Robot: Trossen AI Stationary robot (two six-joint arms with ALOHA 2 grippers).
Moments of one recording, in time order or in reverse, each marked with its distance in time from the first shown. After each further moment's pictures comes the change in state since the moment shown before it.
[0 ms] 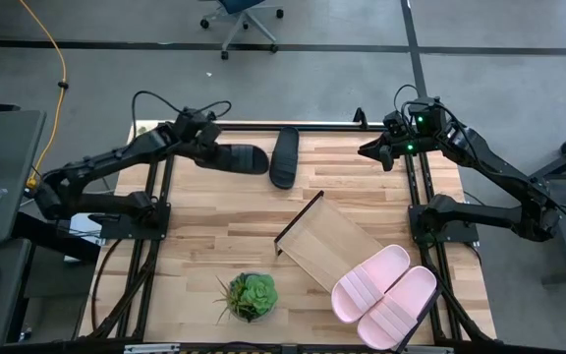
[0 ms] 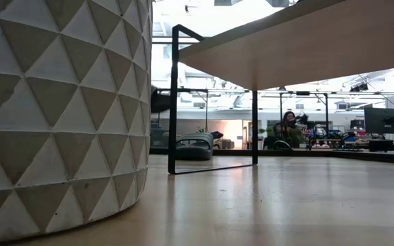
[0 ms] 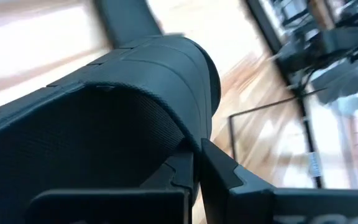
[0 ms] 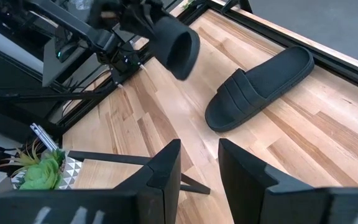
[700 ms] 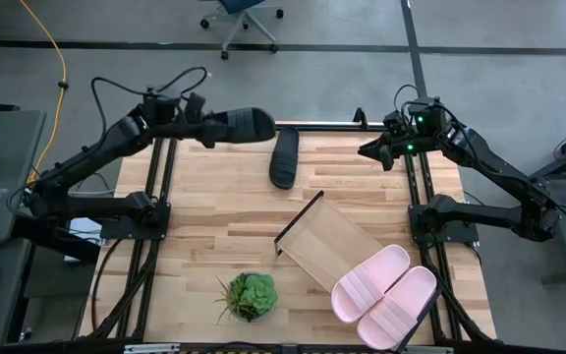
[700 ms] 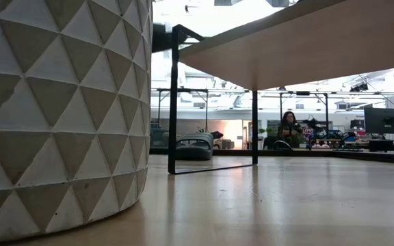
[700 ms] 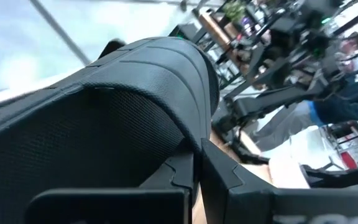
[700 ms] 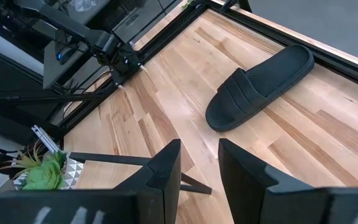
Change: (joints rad) left arm -0.006 -0.079 0.290 -0.014 0.001 -0.045; right arm 0.000 0.000 0.000 0.000 0.001 0.014
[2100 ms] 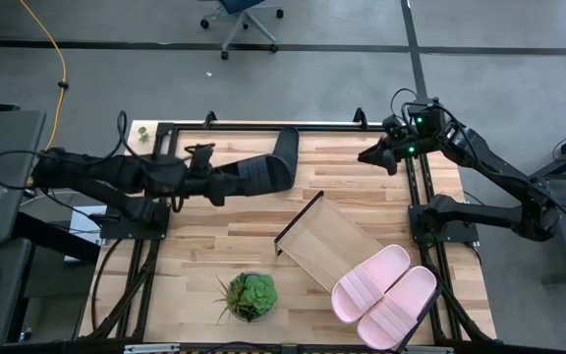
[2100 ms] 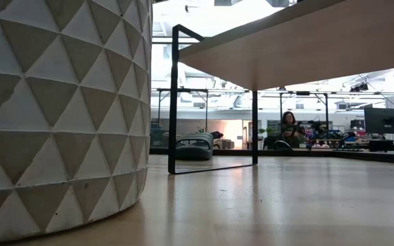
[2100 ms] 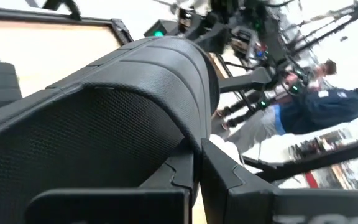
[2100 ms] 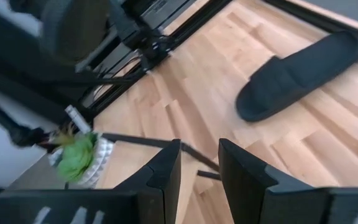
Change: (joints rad) left arm -0.913 0.021 0.063 0.021 -0.860 -0.478; right arm 0.021 0.000 0.000 -0.015 -0.132 -0.019
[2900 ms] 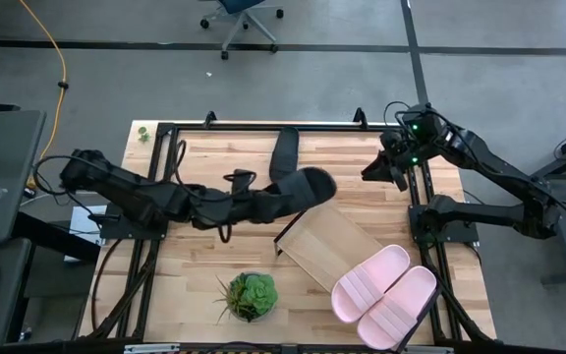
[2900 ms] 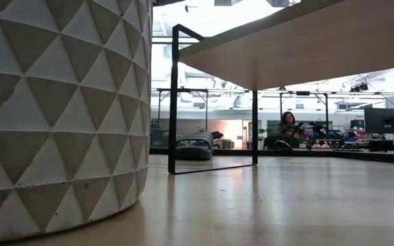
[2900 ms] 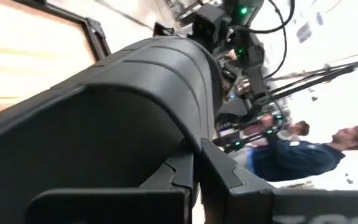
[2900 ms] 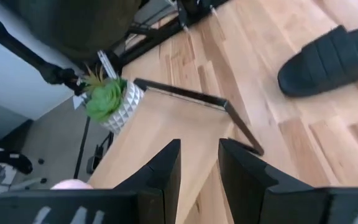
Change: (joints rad) left arm -0.109 0.387 0.145 0.345 -0.224 -0.169; right arm 0.052 -0.008 0.000 -0.138 -0.125 -0.197
